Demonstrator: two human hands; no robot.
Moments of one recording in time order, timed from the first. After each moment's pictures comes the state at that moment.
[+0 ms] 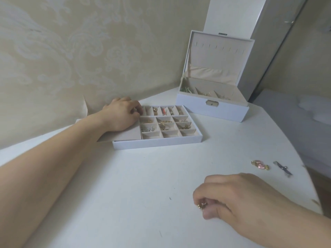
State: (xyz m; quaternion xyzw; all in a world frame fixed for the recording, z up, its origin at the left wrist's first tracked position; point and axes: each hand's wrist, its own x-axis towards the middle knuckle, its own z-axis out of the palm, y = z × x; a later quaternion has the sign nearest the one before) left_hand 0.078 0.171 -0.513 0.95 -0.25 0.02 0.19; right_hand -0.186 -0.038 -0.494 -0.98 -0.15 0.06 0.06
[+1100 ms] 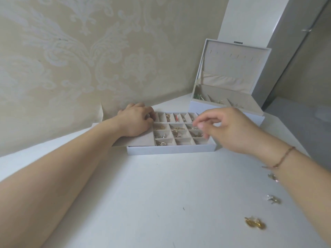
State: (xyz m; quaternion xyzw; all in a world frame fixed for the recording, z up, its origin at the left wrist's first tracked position) left_hand 0.080 0.171 -0.515 0.95 -0.26 0.04 0.18; right_hand -0.067 -0.045 -0.458 -0.95 -0.07 -0.12 0.30
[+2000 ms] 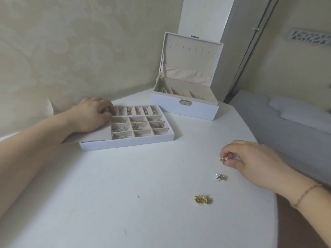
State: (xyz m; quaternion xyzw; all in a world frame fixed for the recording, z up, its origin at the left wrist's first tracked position) left_hand 0.097 0.175 -0.523 0.94 -0.29 0.03 0.18; right_hand -0.180 -0.162 -0.499 -0.99 0.10 -0.04 -0.01
